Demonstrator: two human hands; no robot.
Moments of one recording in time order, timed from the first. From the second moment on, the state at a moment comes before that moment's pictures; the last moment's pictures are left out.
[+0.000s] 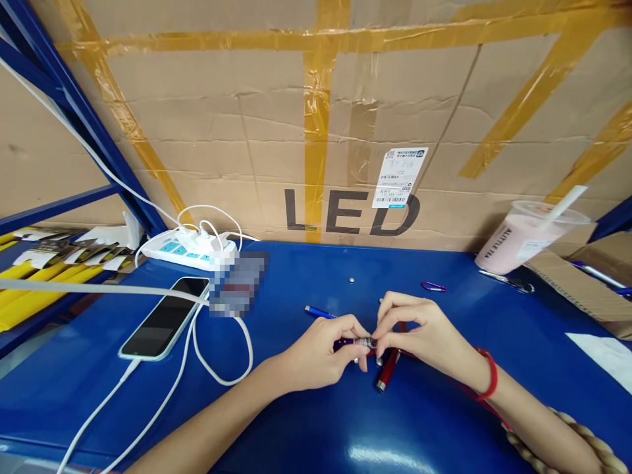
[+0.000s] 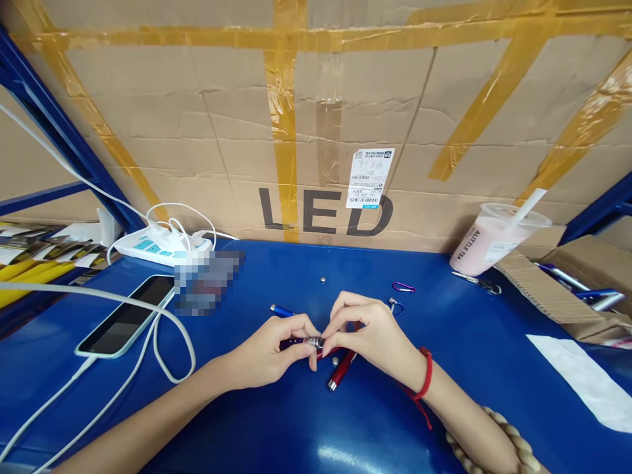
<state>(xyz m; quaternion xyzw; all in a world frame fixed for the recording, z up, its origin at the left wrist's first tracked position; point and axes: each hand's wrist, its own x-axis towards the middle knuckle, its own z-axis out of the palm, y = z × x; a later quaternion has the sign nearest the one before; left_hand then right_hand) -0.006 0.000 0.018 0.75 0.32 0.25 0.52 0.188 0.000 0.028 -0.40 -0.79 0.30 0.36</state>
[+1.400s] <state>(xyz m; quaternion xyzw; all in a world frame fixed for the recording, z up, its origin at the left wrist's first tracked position) 0.014 -0.020 0.009 0.61 0.30 0.40 0.61 0.187 0.014 0.009 -0.30 -0.68 0.52 0.41</state>
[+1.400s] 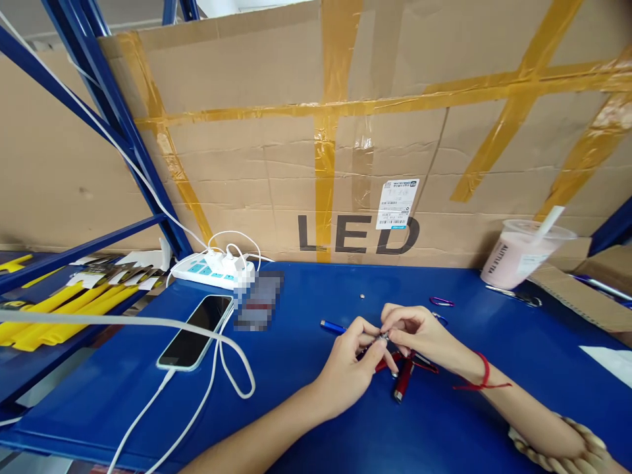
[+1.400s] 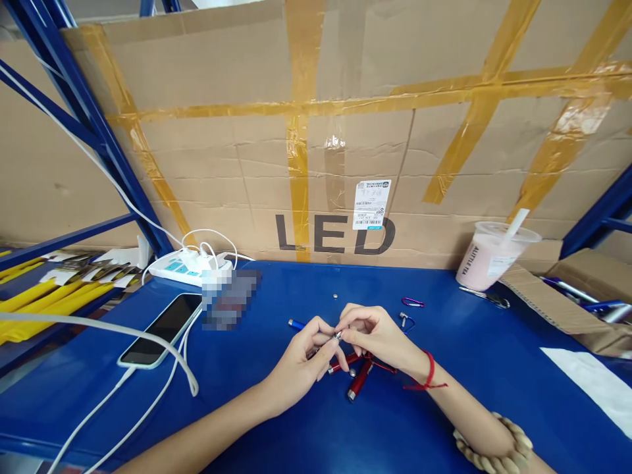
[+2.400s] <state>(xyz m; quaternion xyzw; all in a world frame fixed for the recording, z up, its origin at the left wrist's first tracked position) 0.003 -0.005 0.014 0.67 0.39 0.37 0.51 0.192 0.005 0.020 -0.36 -0.73 0.36 0.47</state>
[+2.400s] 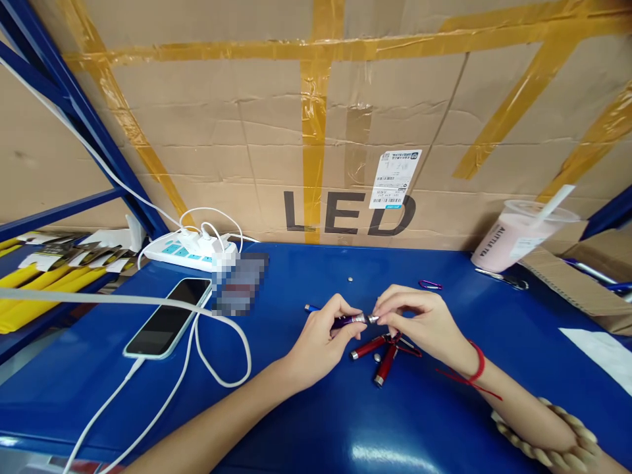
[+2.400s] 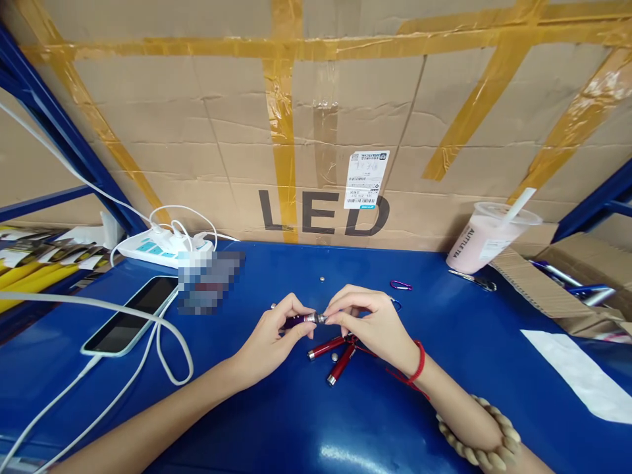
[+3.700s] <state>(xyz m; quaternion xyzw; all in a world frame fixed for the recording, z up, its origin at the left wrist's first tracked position) 0.000 -0.008 0.001 0.74 0.36 0.38 0.42 0.187 -0.001 0.011 -0.37 -0.85 0.28 0.26</state>
